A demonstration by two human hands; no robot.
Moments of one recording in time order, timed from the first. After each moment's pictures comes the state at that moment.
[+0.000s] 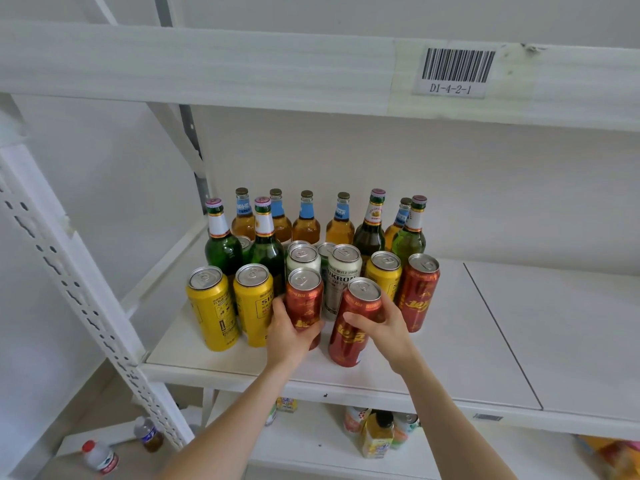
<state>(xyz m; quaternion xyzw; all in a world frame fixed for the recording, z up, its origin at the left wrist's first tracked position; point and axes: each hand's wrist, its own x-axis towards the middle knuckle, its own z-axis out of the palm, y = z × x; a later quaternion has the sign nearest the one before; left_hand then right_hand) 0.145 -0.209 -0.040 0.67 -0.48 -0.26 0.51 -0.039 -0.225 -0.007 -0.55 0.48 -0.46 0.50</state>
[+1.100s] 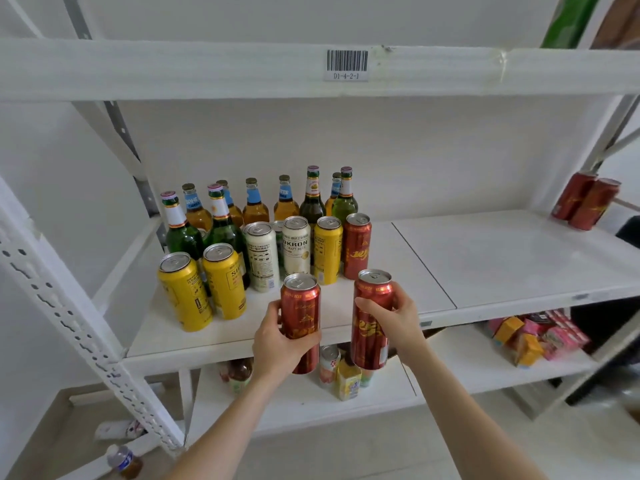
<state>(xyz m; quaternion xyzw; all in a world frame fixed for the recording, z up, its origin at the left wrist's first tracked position) 0.131 -0.099 -0.038 0.60 -0.59 -0.31 0.44 -0.085 -0.085 0.005 -0.44 0.59 -0.55 0.40</state>
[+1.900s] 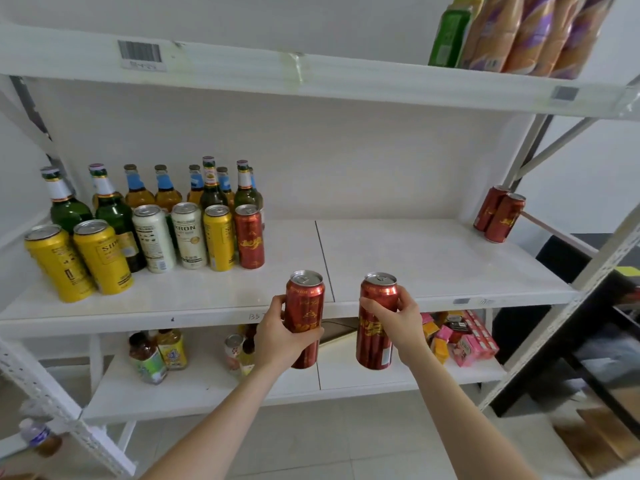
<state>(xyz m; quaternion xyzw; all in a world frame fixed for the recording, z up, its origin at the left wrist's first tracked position) -0.145 -0.031 -0.029 0.60 -0.58 -0.33 0.44 -0.362 -0.017 0.011 -0.44 0.63 -0.53 0.36</state>
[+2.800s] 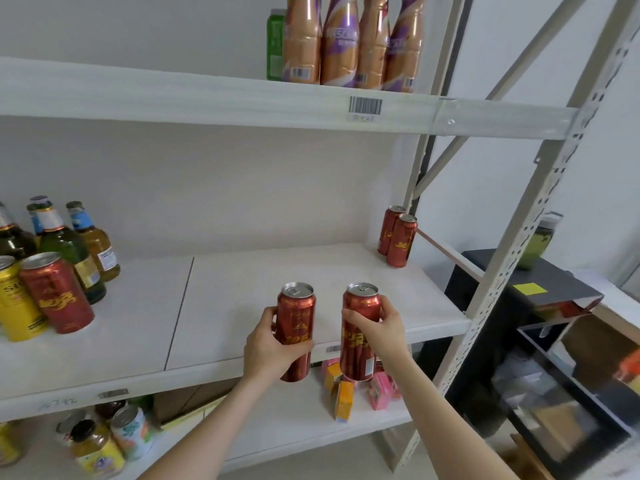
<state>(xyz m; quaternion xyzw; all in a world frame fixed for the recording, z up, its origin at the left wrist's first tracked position) -0.457 -0.124 -0.022 0.56 -0.62 -0.35 0.42 -0.661 -0.088 0.021 -0.44 0.63 -0.55 0.33</state>
